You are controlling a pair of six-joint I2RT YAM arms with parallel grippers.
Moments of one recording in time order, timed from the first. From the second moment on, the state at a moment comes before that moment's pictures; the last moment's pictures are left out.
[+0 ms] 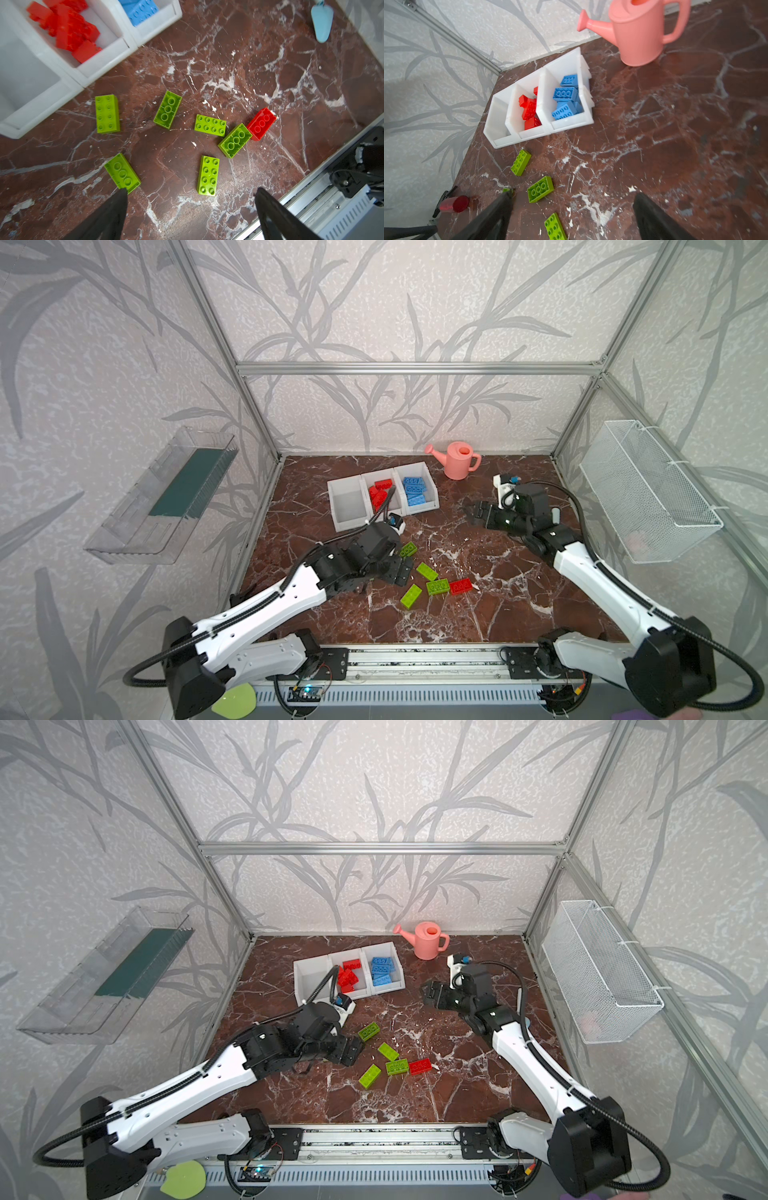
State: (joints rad) left arm -0.92 1.16 0.99 -0.75 -0.12 -0.38; right arm 0.29 1.13 0.80 -0.24 -0.28 0.50
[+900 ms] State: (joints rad) left arm -1.13 1.91 1.30 -0.54 -0.08 -0.12; right arm 0.03 1.00 0.39 -0.07 -0.41 0.79
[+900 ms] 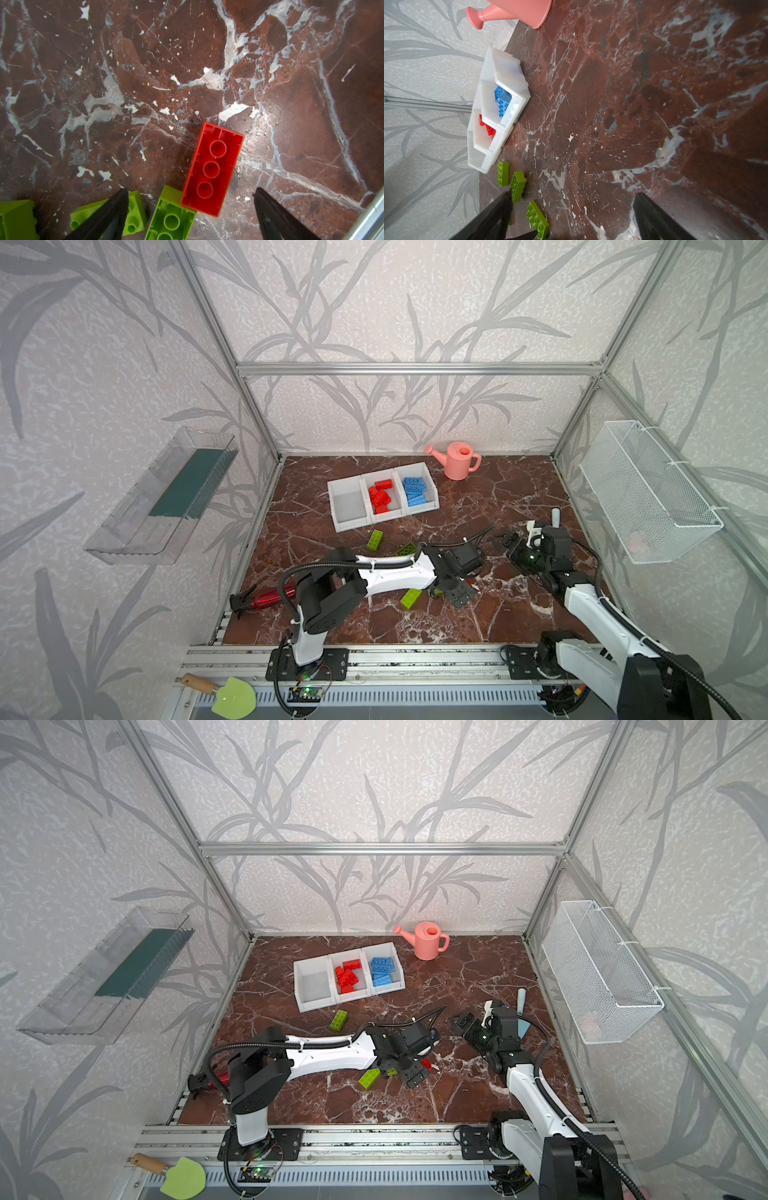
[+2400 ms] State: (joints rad) left arm -1.05 1.83 1.35 -0.52 -0.09 -0.10; right arm 0.02 1.00 0.36 -0.01 -0.41 0.80
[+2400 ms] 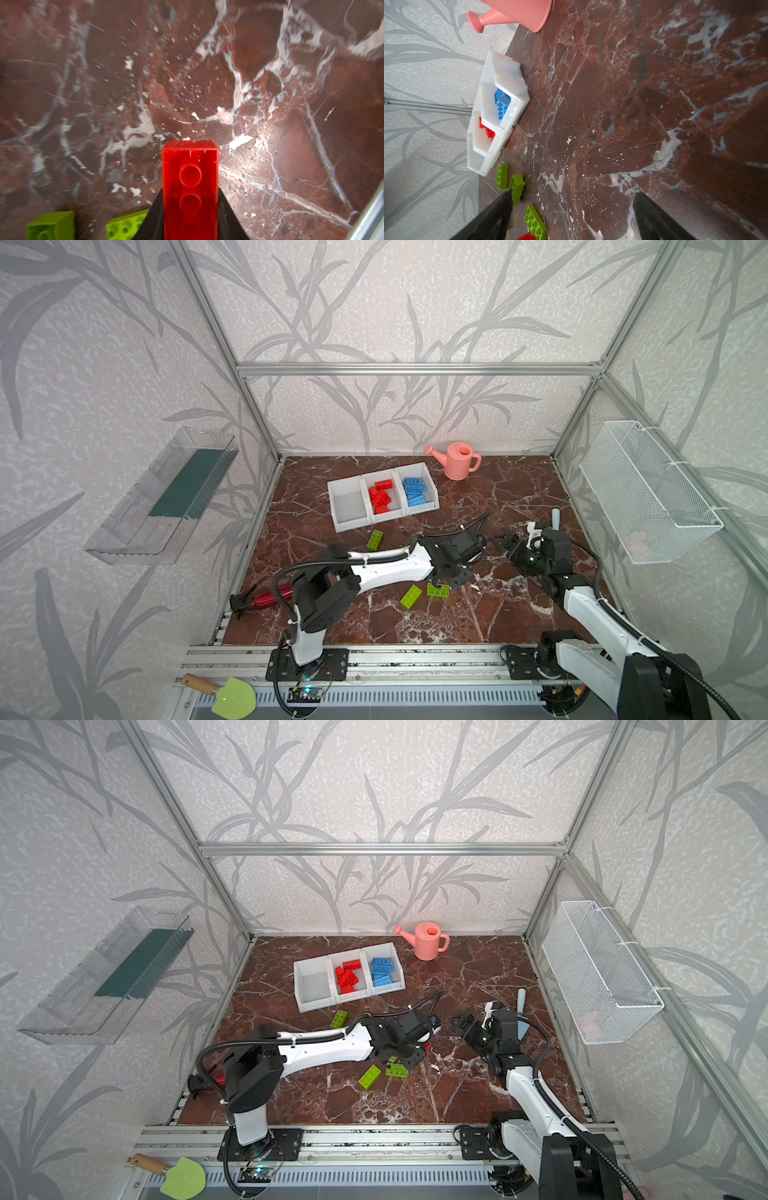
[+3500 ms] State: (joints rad) left arm -0.42 2.08 1.93 -0.87 -0.27 -0.43; right arm 0.17 1.03 0.36 0.05 -0.40 0.77
